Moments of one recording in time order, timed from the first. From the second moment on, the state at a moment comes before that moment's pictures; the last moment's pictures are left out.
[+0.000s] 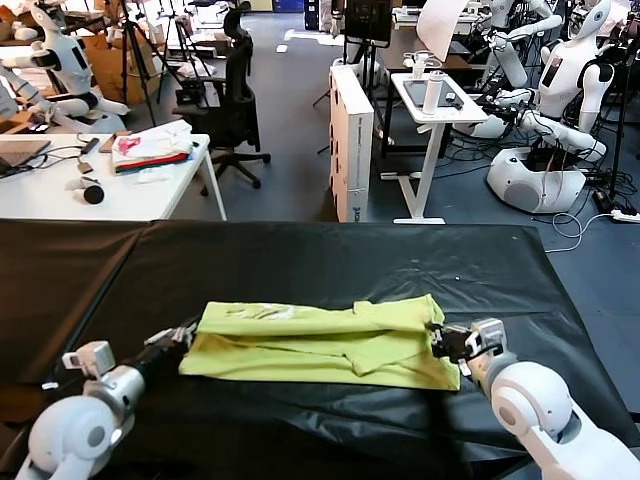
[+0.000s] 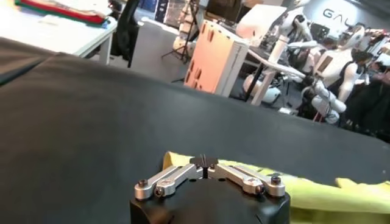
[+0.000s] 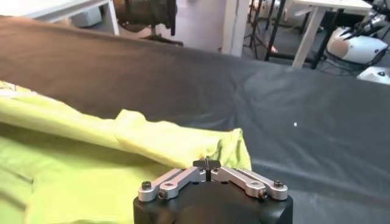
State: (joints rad) left arm 1.52 -1.04 -0.73 -2.08 -0.89 0.53 -0.03; right arm -1.25 0.83 0.34 2.08 0.77 -0.74 0.24
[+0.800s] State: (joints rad) left arm 1.58 -1.06 -0.79 -2.06 -0.85 0.53 -0.06; right arm -1.24 0.87 0.41 2.08 0.79 -0.69 0.18
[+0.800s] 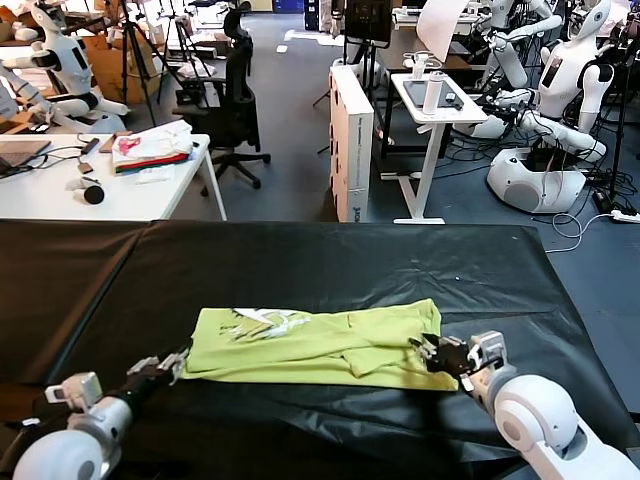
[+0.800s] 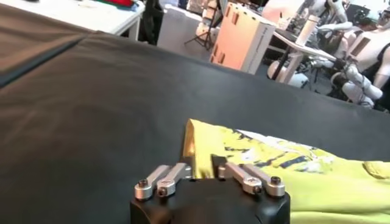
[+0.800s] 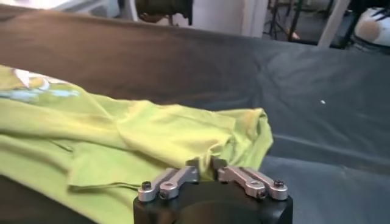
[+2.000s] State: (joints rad) left arm 1.24 -1.14 -0.60 -1.80 -0.79 0.54 -0.07; right arm -1.08 1.08 0.37 1.78 0.69 -0.60 0.19
